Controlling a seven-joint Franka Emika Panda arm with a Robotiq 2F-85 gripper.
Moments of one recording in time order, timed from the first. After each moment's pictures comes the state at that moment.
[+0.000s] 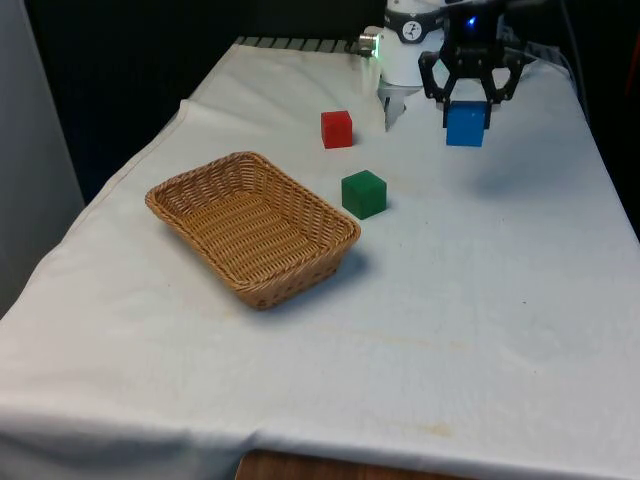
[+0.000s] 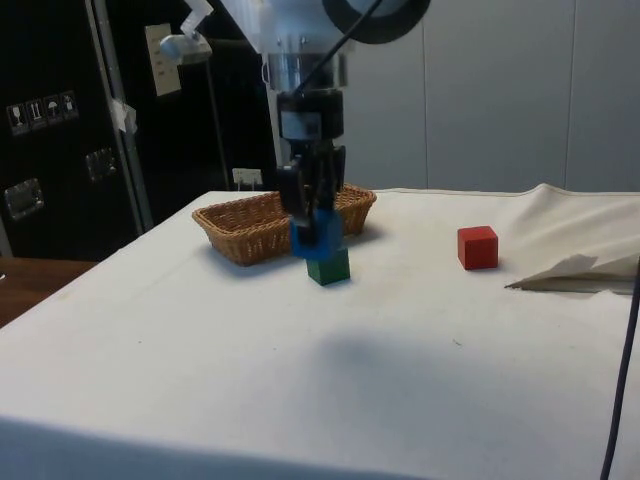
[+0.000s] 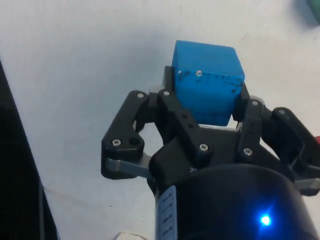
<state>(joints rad) 0.35 0.02 -0.17 -2.49 0.07 2.57 0.22</state>
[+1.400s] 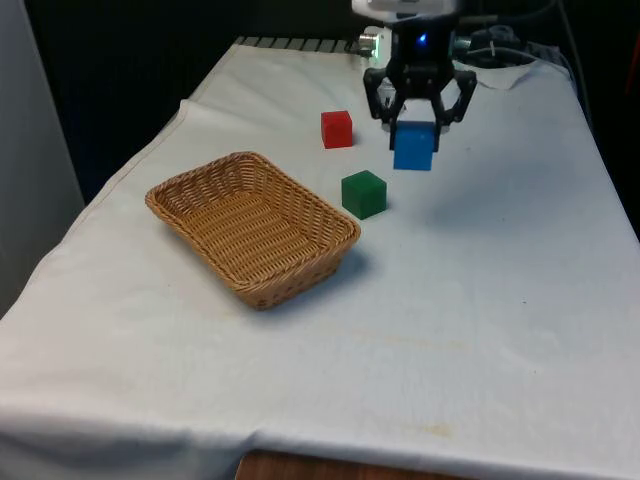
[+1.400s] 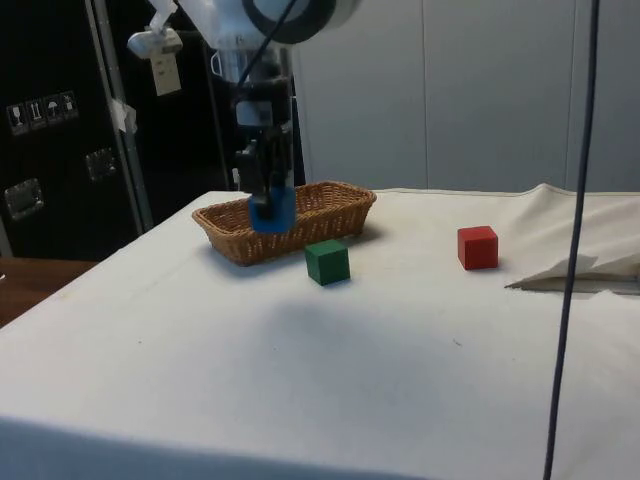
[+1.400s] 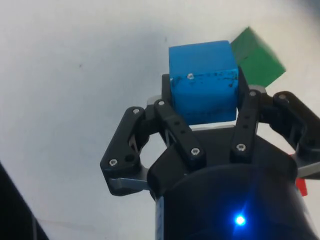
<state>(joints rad) 0.33 0.22 -0.30 -2.20 0.08 2.45 -0.04</state>
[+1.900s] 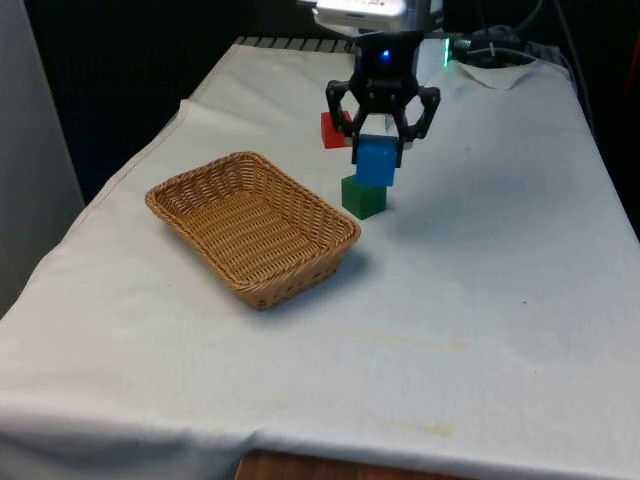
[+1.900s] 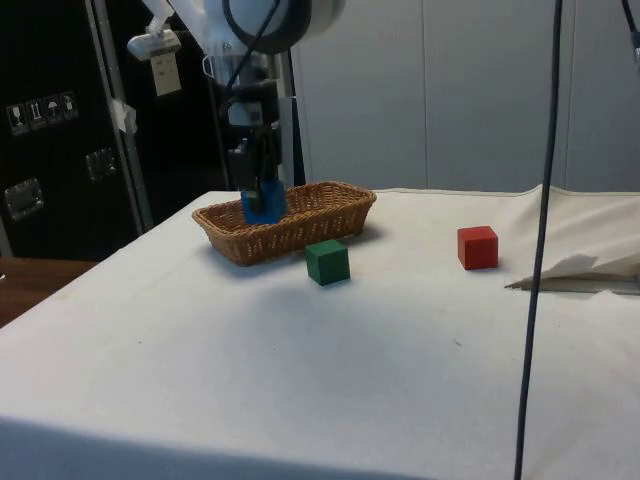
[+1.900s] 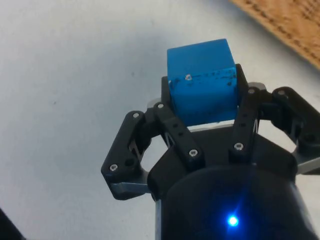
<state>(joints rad) 0.32 0.32 -0.37 -2.09 0.08 2.44 -0.12</state>
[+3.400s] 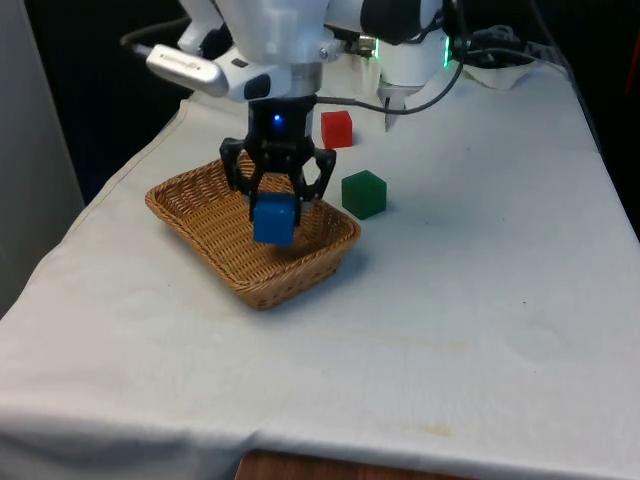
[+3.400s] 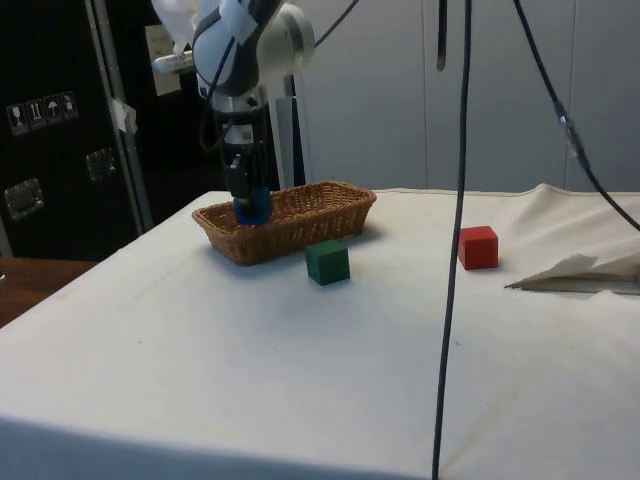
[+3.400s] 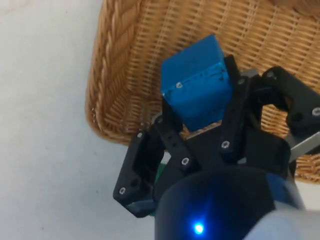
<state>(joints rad) 0.26 0.67 -0.52 -1.76 0.31 2.44 -0.47</state>
